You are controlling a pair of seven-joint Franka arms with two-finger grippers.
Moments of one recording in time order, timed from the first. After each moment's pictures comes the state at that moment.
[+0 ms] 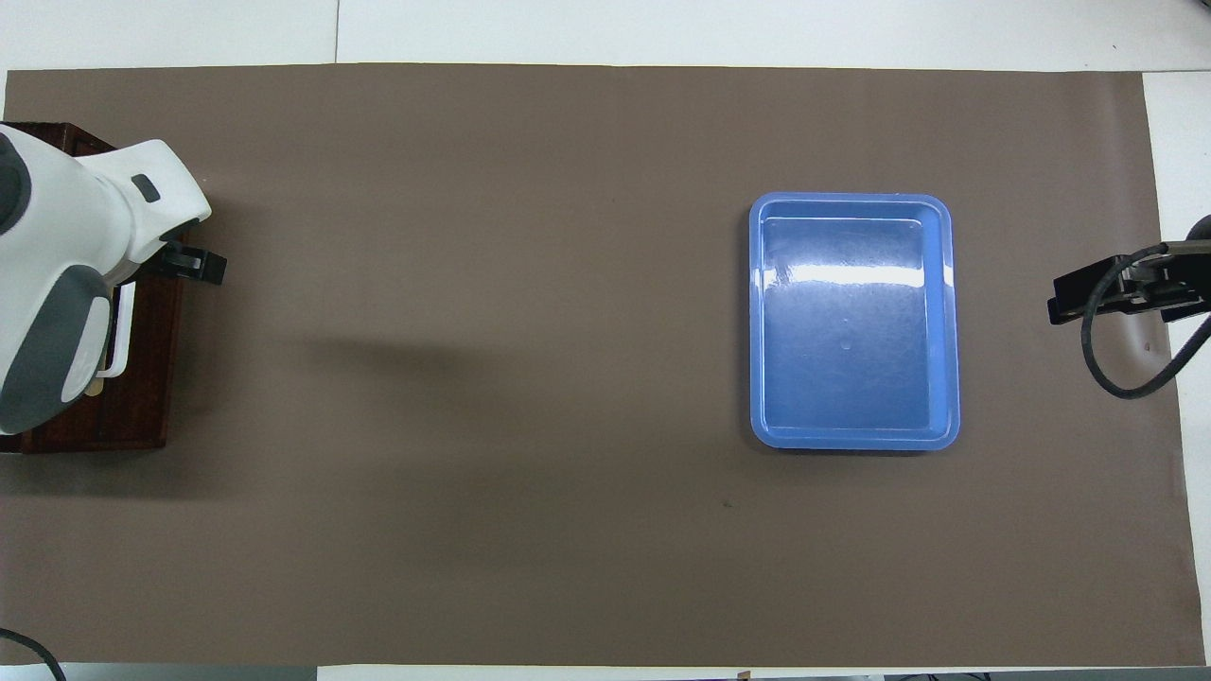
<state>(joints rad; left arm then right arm) -0.04 0.05 -0.11 -1.90 0.41 2.04 -0.02 -0.10 -0.01 0.08 -1.58 -0.01 1.48 -0.01</state>
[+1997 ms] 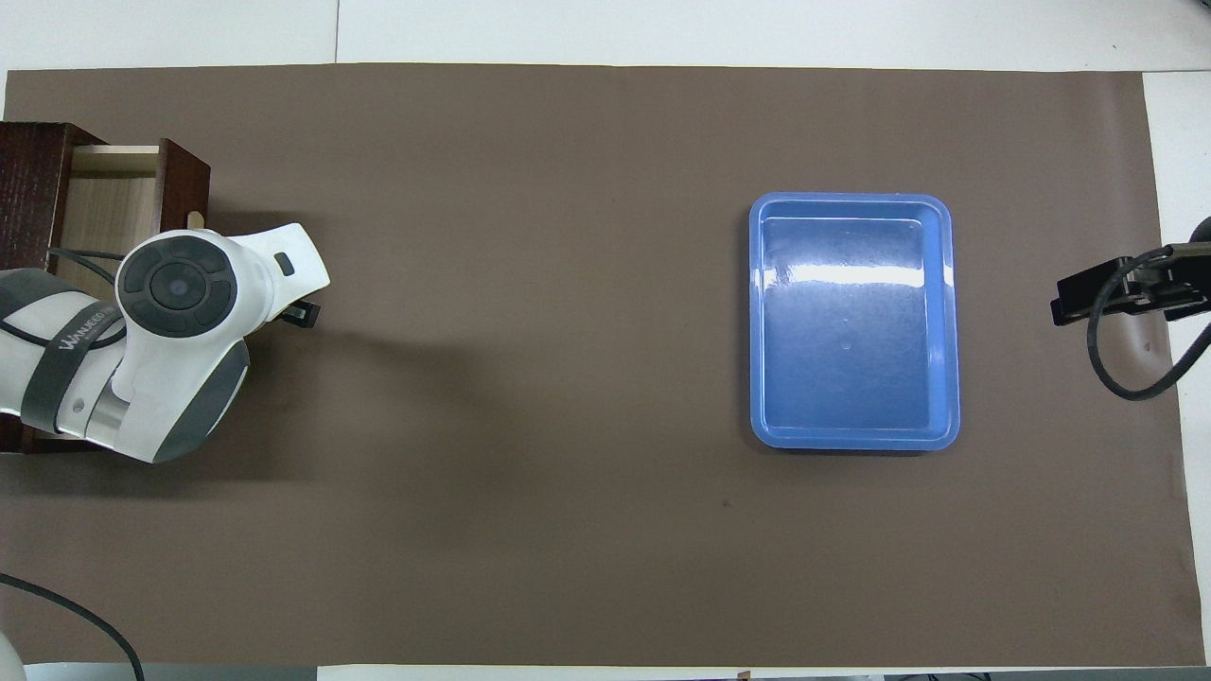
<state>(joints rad) -0.12 0.09 -0.12 -2.10 0.51 2.25 -0.16 -0.10 -0.01 0.08 -1.58 -0.01 1.48 -0.04</state>
